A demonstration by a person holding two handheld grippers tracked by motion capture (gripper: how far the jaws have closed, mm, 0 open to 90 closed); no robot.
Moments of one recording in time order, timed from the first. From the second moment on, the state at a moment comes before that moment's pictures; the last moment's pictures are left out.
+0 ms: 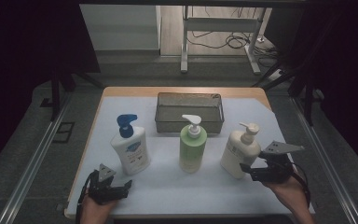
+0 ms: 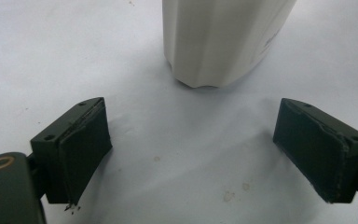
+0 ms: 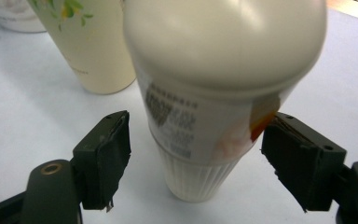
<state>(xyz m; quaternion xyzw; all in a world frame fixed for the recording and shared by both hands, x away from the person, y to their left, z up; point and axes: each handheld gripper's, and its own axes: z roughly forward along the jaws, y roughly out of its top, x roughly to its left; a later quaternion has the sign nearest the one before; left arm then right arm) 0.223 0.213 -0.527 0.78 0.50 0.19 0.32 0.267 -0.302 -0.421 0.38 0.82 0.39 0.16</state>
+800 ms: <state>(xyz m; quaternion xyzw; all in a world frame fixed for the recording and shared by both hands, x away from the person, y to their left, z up) 0.223 0.213 -0.527 0.78 0.51 0.19 0.33 0.286 -0.284 -0.413 0.38 0.82 0.39 0.18</state>
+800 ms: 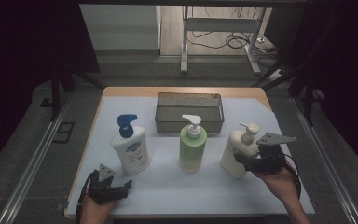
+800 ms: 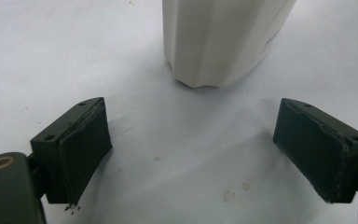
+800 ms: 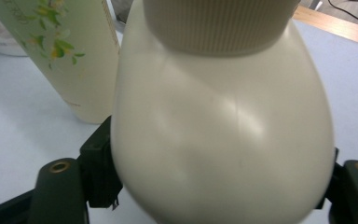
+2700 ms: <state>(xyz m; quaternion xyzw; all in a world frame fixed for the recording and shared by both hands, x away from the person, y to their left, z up) 0.224 0.213 -0.527 0.78 0.50 0.19 0.33 0.312 -0.276 -0.359 0.37 0.83 0.38 0.16</state>
